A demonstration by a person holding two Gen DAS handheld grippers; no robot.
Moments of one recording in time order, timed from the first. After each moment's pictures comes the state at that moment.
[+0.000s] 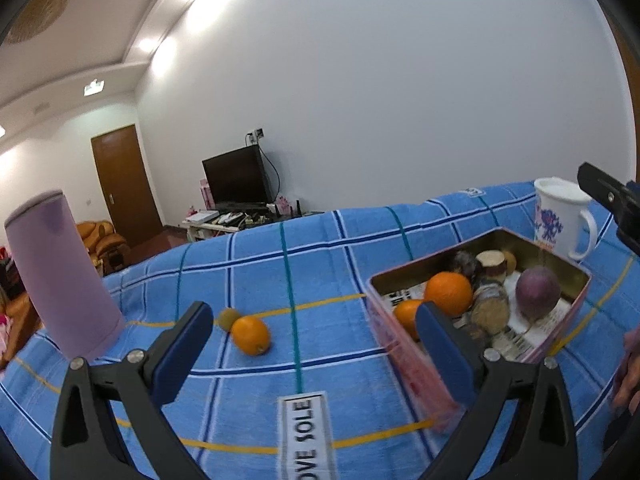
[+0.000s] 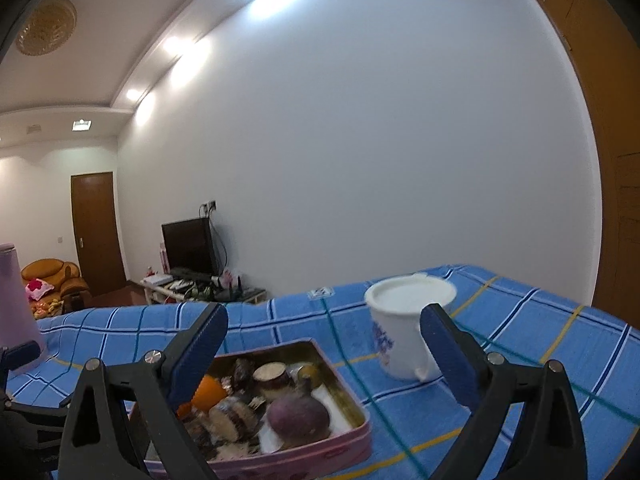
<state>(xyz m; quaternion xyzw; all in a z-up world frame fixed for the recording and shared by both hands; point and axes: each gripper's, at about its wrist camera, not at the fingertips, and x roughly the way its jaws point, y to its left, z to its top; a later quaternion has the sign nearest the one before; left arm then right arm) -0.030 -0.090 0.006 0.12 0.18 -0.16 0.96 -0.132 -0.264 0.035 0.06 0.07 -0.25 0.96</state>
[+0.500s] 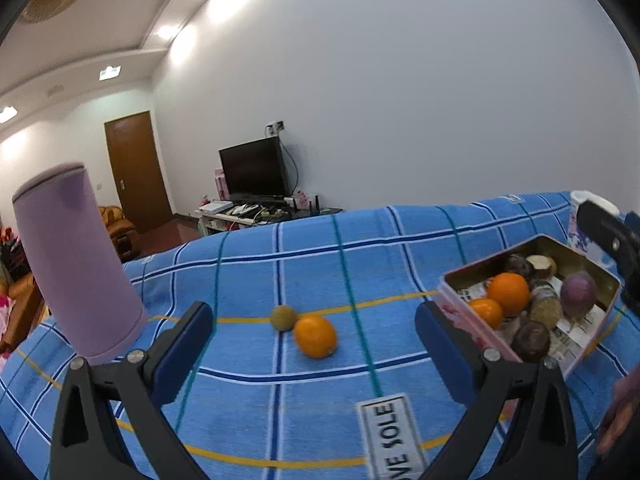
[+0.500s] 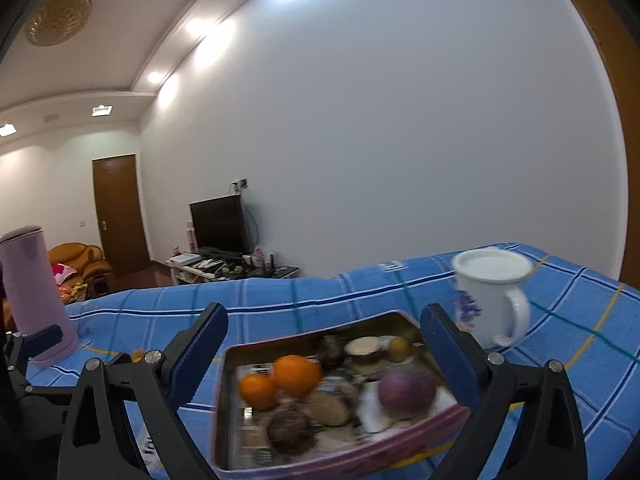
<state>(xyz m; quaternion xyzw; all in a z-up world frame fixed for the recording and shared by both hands) 0.007 -0.034 0.006 0.09 0.19 -0.14 0.97 -0.091 -0.197 0.028 0.06 0.10 -0.20 0.97</state>
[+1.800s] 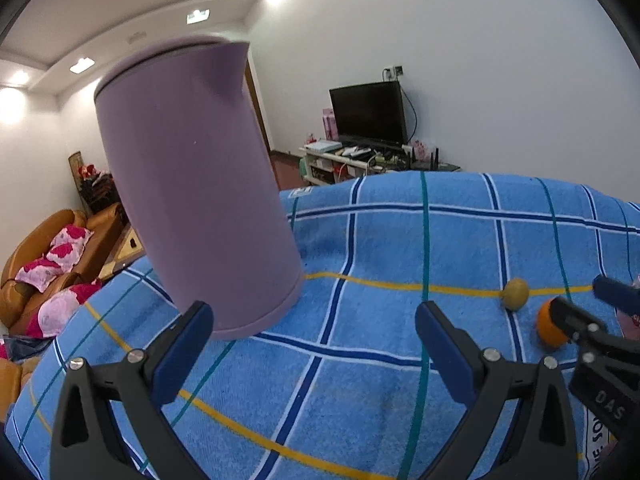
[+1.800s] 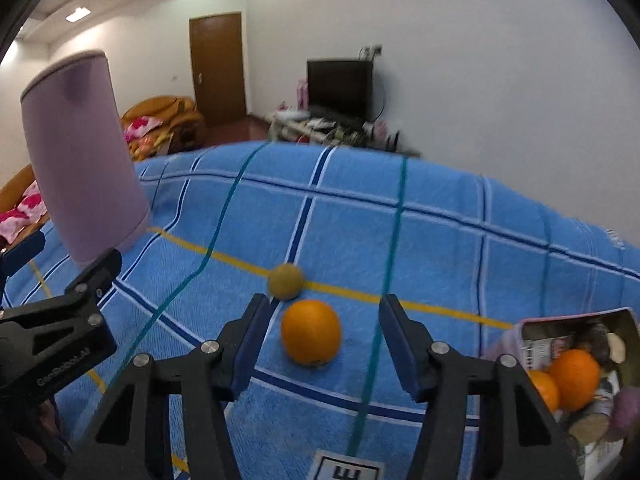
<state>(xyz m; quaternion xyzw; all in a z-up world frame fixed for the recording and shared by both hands) 0.096 0.093 -0.019 0.07 0.28 0.06 0.95 0.094 -0.066 -0.031 -0.01 0.36 0.02 0.93</state>
